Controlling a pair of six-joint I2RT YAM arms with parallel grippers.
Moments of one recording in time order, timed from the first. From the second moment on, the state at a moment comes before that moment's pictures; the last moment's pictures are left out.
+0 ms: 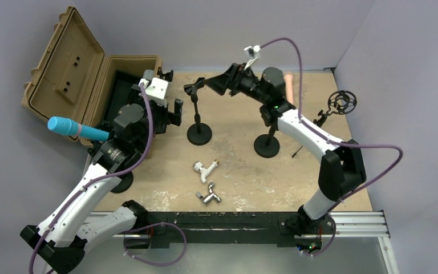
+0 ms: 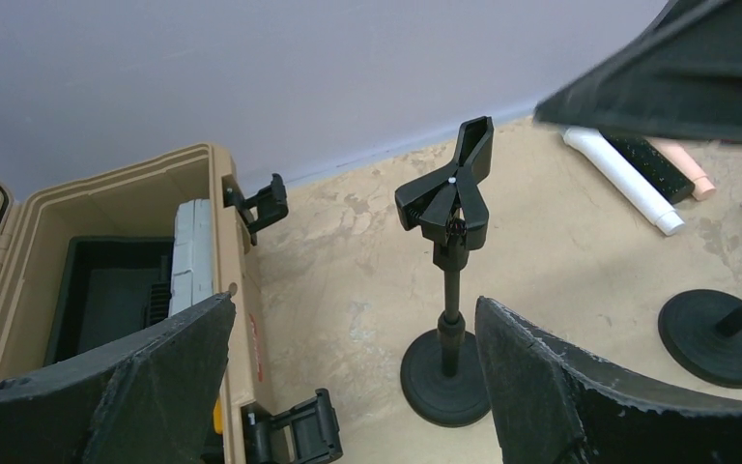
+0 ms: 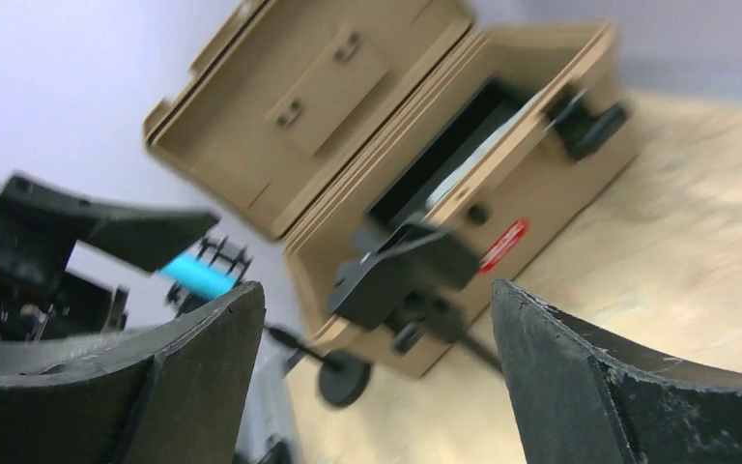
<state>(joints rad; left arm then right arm) -0.59 0.91 1.06 -0.22 -0.32 0.11 0.48 1.61 1.32 0.45 -0.48 0.74</state>
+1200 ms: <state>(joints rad) -0.59 0.89 1.06 -0.22 -0.32 0.08 0.59 1.79 1.28 0.66 -0.46 1.12</state>
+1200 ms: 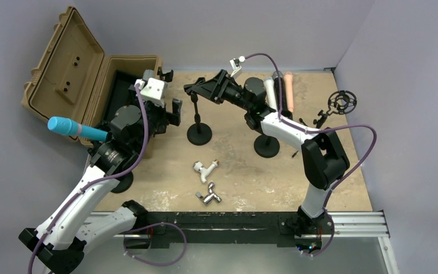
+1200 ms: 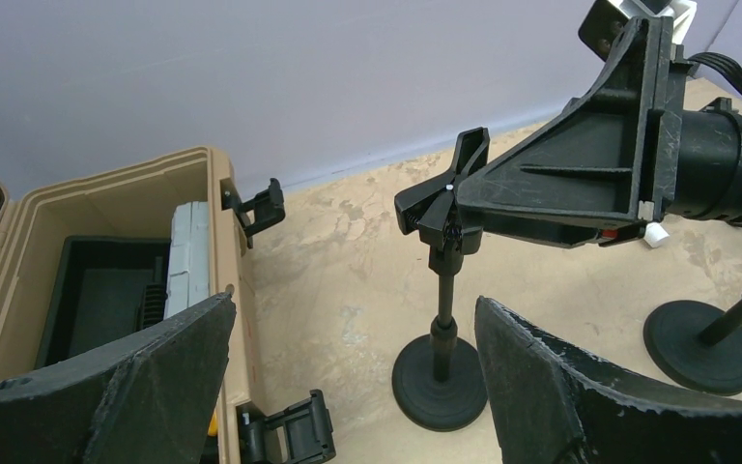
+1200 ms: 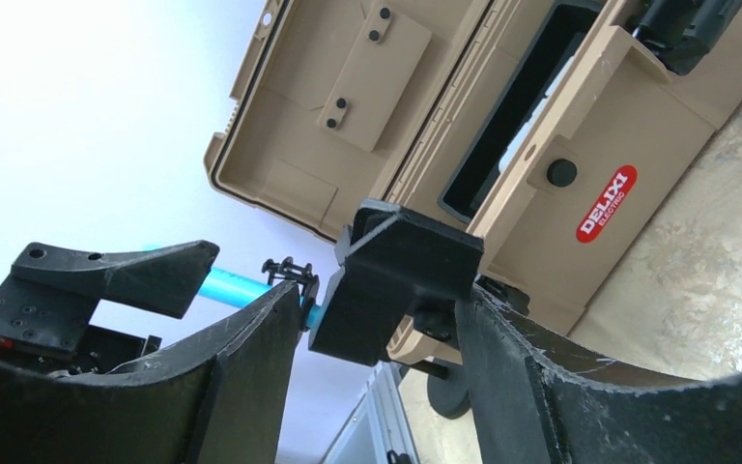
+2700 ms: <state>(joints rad) -0.59 0.92 1.07 -0.23 -0.31 0.06 0.62 1.81 1.13 0.73 -0.32 1.00</state>
